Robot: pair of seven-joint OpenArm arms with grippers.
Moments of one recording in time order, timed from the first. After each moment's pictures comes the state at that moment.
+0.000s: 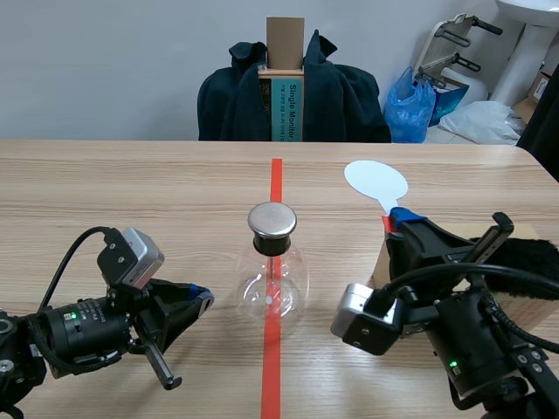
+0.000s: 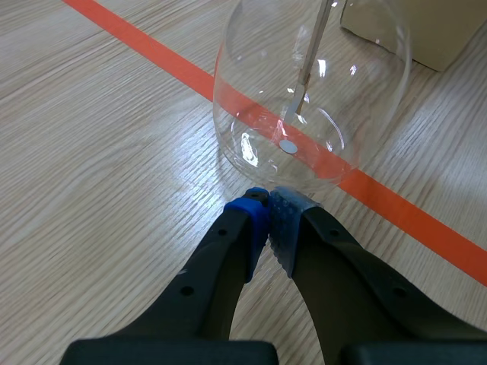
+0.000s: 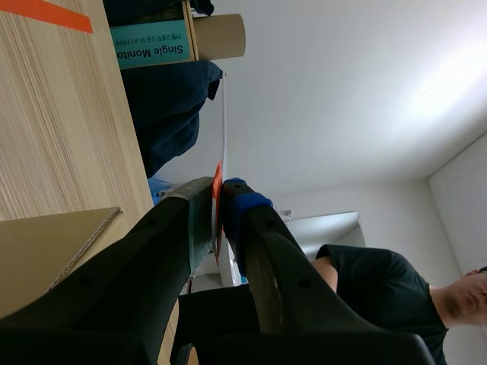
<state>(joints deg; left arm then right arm) 4.3 -26.2 23.3 67.1 -4.5 -32.8 -20.2 -22.0 18.5 -16.6 83.8 -70.4 -38.3 9.3</state>
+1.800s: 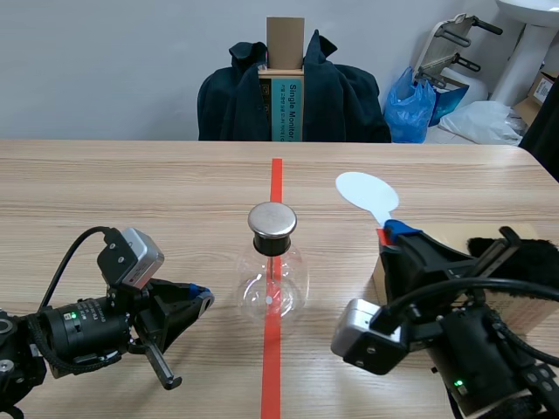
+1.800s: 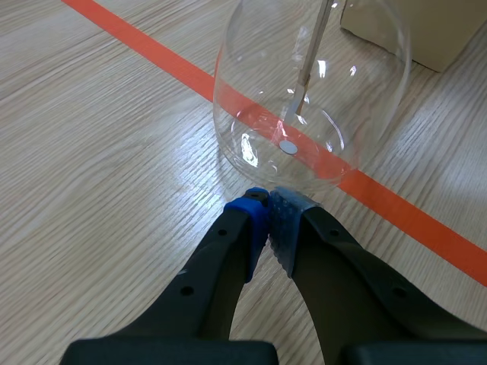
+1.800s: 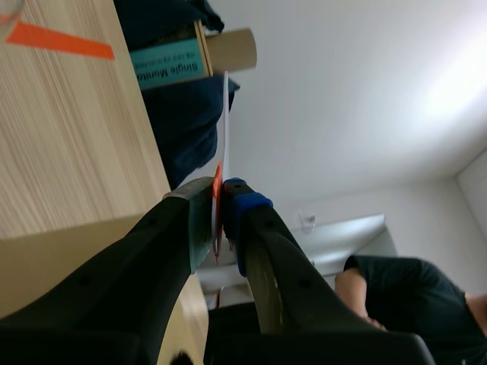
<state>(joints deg) 4.3 -26.2 23.3 67.1 -4.5 -32.8 -20.2 -25.2 18.7 -15.4 85.0 -63.4 -38.3 15.2</state>
